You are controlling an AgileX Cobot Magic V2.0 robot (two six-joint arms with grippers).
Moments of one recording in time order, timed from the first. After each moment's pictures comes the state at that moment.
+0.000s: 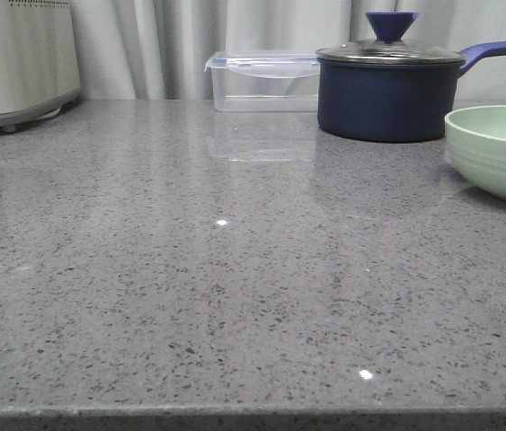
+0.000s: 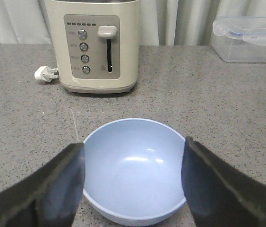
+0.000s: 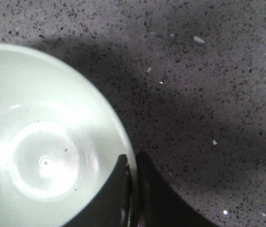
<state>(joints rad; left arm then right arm) -0.01 0.51 -0.52 -0.12 0.38 0.05 -0.03 1.48 -1.12 0.04 0.87 0.15</state>
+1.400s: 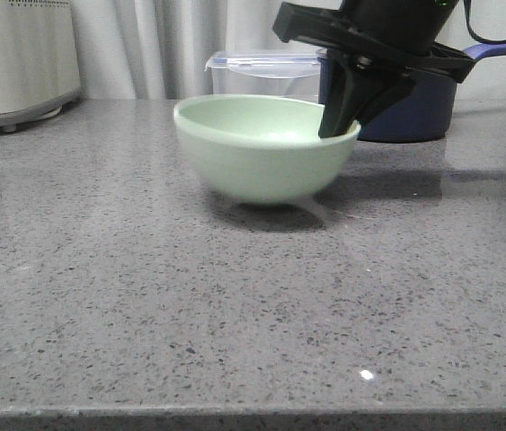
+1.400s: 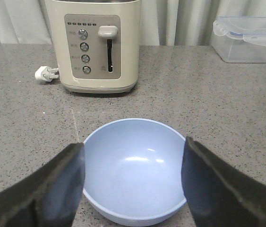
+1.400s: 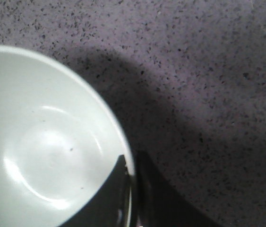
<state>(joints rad) -0.01 0.51 -0.52 -0.12 0.37 0.05 0.43 1.70 -1.39 0.27 0.86 0.00</state>
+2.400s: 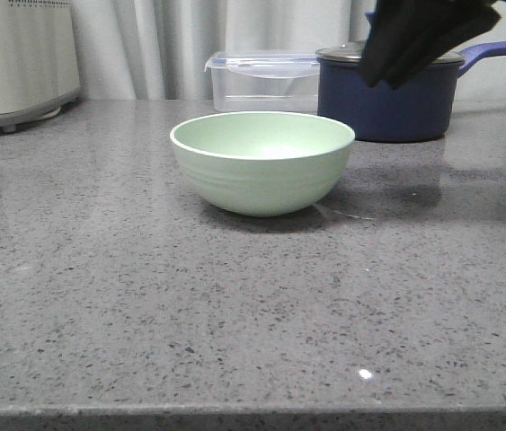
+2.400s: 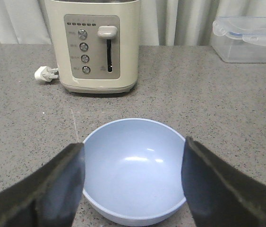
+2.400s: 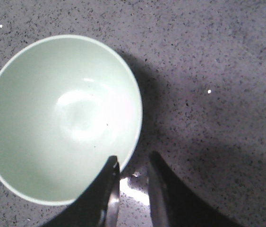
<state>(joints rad) -0.01 0.51 -0.52 -0.12 0.37 0.05 0.43 1.42 -1.20 0.25 0.79 0.00</state>
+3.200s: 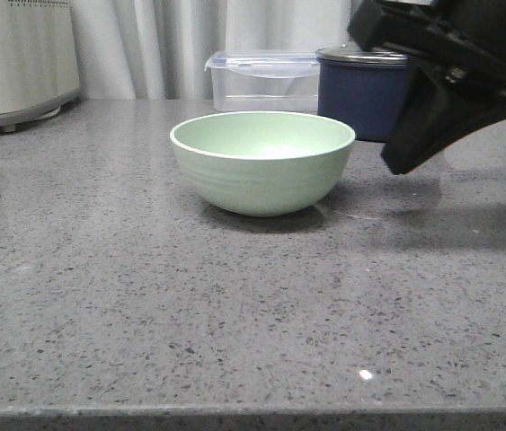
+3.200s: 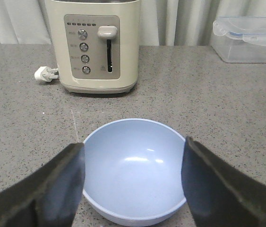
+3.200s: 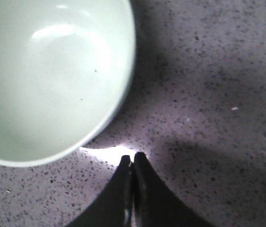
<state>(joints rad) -0.01 0.51 -0.52 -0.12 0.37 0.05 0.47 1.39 -1.00 0.29 0.69 0.00</state>
